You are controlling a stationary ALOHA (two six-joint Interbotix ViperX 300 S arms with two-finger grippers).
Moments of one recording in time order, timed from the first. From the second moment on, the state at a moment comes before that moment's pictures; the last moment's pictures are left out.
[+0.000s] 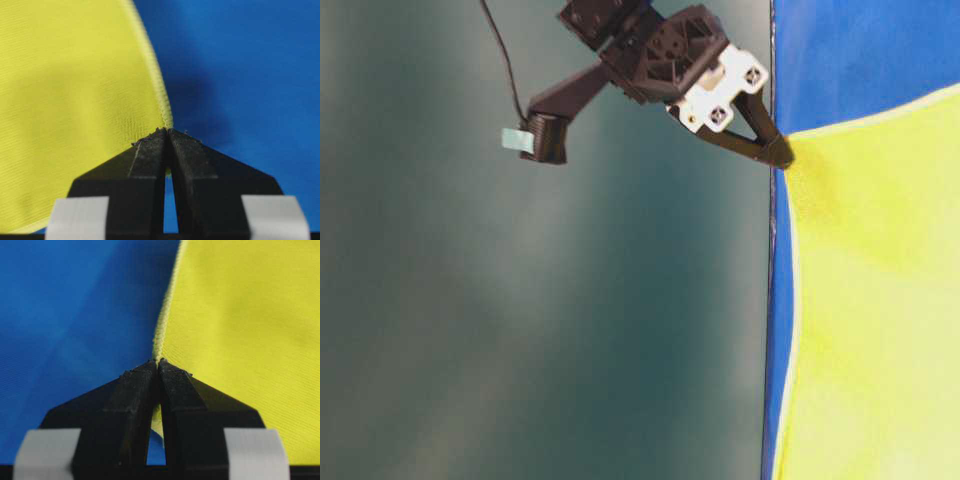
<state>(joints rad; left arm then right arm) 0.36 -0.38 1.12 -0.03 0.00 -0.03 -0.33 -0.01 0.73 -0.06 0.07 0.05</state>
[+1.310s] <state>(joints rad) -0.39 -0.22 1.09 -0.03 -0.04 -0.43 0.12 -0.03 0.79 -0.02 0.06 0.31</state>
